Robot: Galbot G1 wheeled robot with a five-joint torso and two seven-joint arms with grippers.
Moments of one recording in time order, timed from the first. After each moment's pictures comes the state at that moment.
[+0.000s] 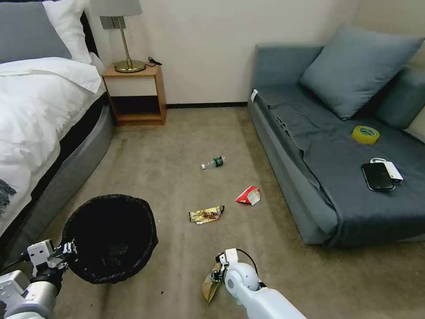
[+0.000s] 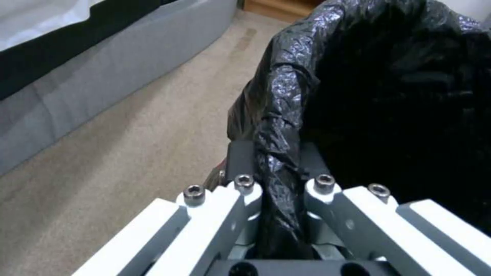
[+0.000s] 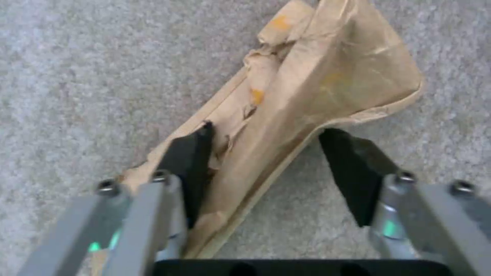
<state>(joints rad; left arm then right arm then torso) 1.71 -1.43 -1.04 -2.17 -0.56 0.41 0.00 -1.03 1.37 -0.16 1.37 0.76 -0.74 0.50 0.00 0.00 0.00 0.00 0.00</state>
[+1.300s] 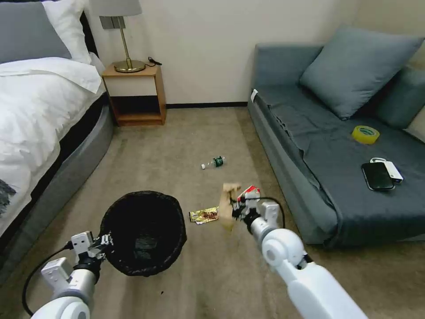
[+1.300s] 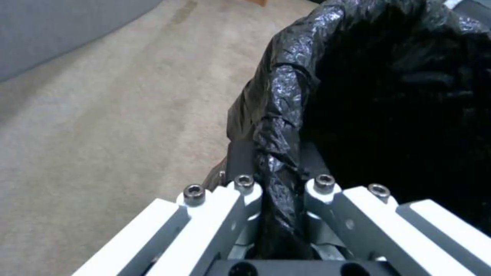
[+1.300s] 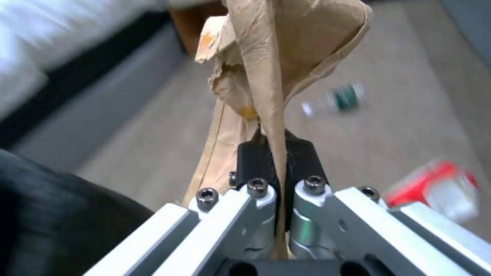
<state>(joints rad) 1.63 -1.46 -0.80 -2.16 -0.49 0.43 -0.05 -1.05 1.15 0.09 1.98 0.73 -0.41 0.25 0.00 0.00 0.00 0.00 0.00</state>
